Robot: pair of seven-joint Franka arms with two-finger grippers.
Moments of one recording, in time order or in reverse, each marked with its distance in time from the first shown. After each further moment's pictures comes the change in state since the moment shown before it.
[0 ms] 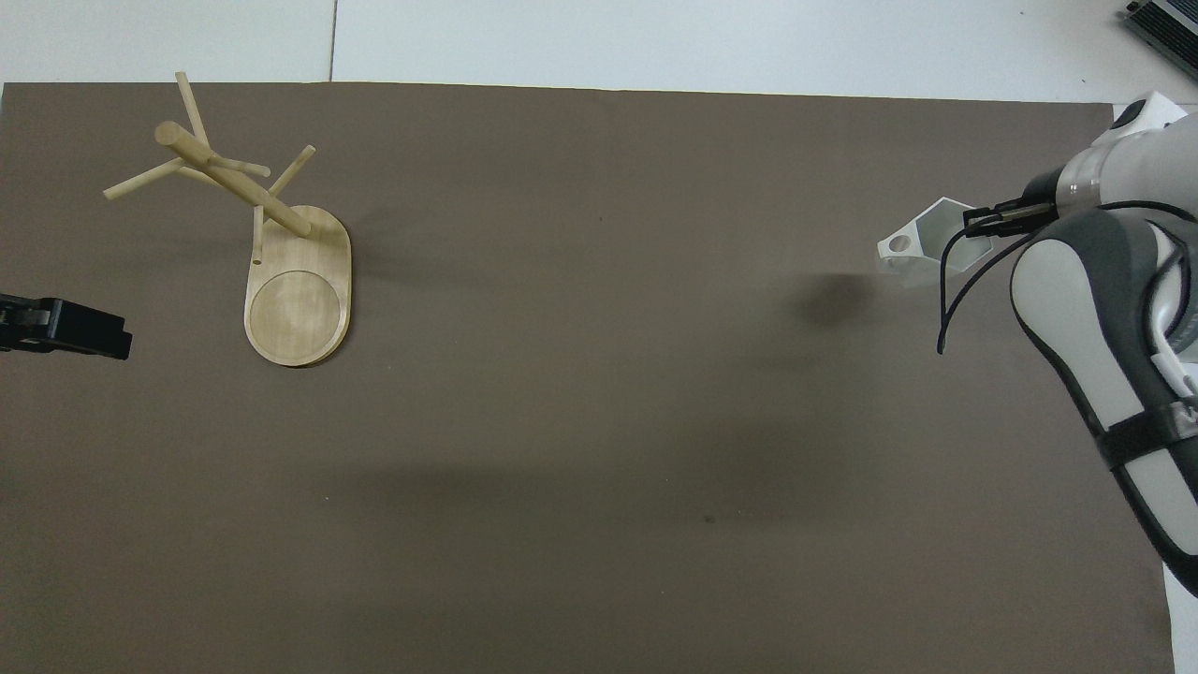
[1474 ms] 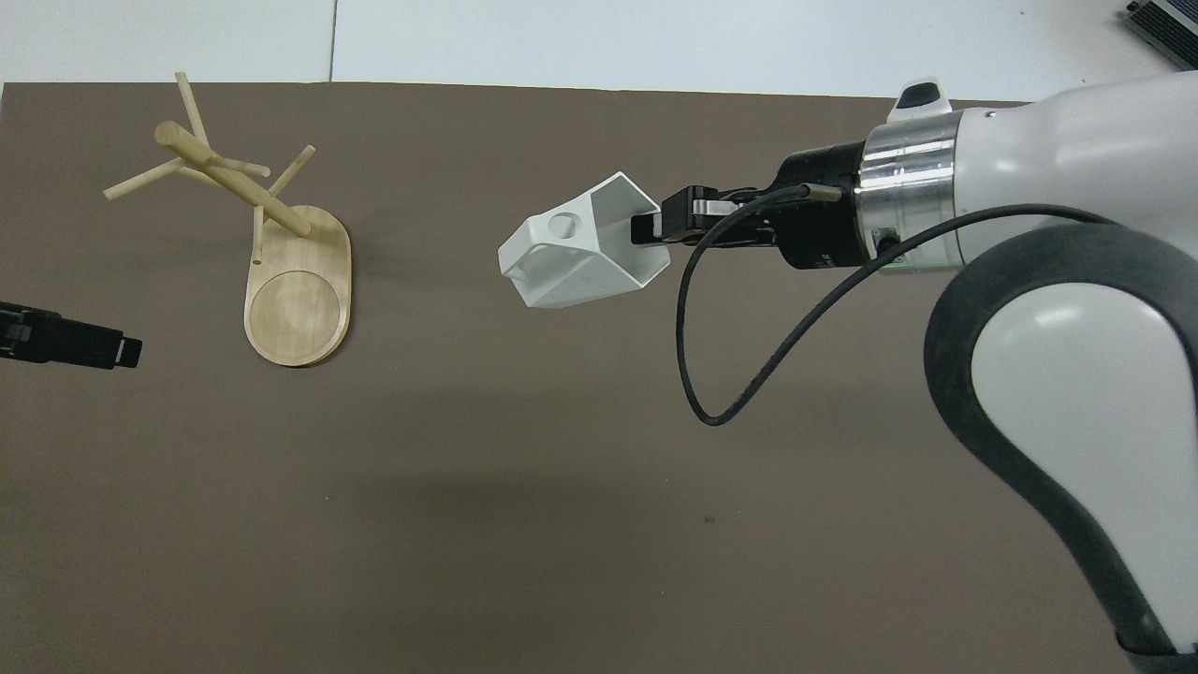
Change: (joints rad) left arm 0.002 -0.034 0.016 -0.016 -0.172 0.019 0.178; right arm 0.005 -0.103 0.388 0.087 0.746 -0.051 0.212
